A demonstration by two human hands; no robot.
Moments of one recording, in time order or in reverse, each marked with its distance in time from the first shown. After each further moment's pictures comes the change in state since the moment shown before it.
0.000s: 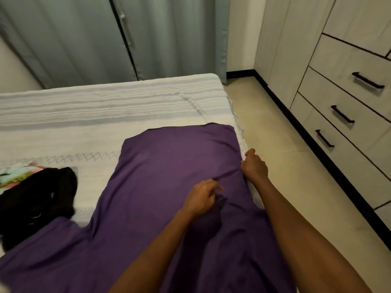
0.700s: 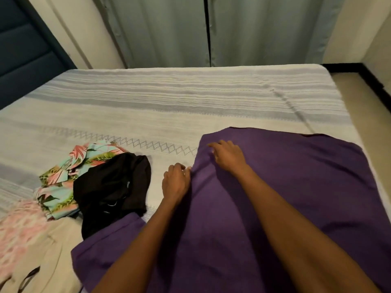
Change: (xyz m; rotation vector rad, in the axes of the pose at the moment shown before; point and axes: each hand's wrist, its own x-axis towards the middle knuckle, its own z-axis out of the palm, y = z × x) left_hand -0.056 -0.247 -0.202 0.228 0.465 -0.862; right_hand 0.021 -0.347 0.181 -0.179 -0.150 -0.844
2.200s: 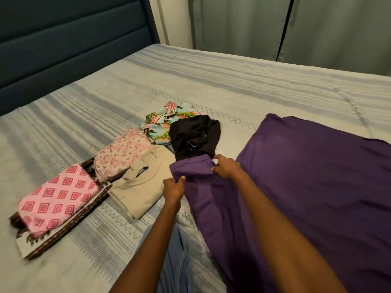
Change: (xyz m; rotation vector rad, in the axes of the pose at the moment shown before) left_hand -0.229 -0.179 -0.116 -0.803 0.238 -0.694; right_hand -0.150 -0.232 0.030 0.169 -0.499 -0.029
